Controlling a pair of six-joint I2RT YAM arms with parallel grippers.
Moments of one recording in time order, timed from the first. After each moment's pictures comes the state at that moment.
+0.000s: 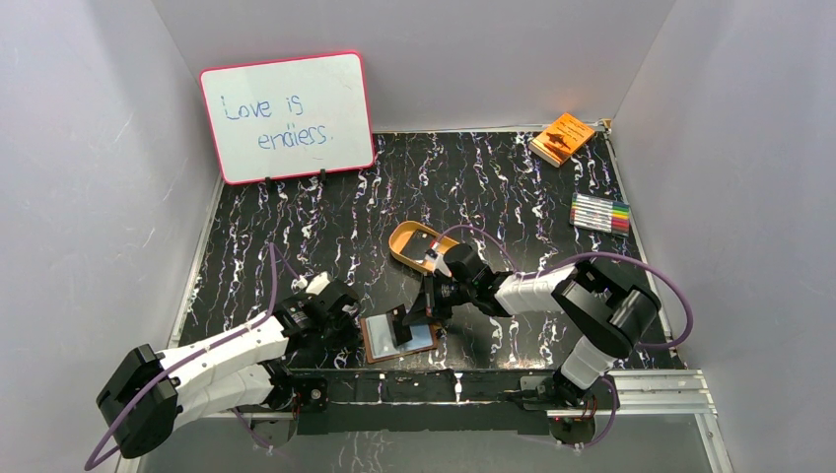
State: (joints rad) left arm -0.85 0.96 0.40 -0.57 -0.16 -1.26; right arm 0.87 1.62 0.59 0.34 -0.59 0.98
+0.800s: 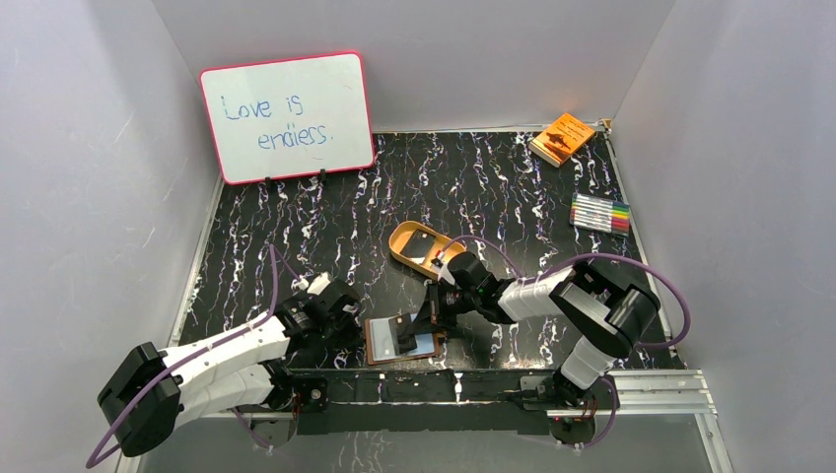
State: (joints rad) left arm -0.85 0.98 0.39 -0.53 -0.14 -1.29; right arm 0.88 1.63 0.52 0.39 -0.60 1.04
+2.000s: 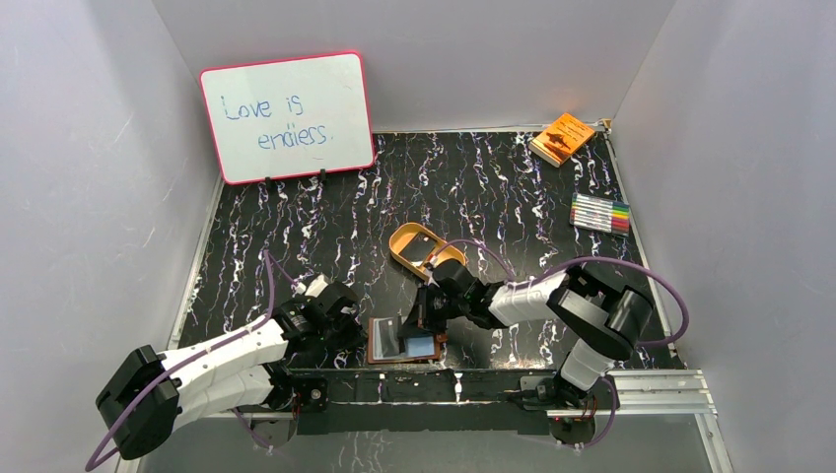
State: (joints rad) left arm -0.85 0.96 0.35 -0.48 -0.13 -1.38; right arm 0.99 1.64 0.57 0.35 -0.44 1.17
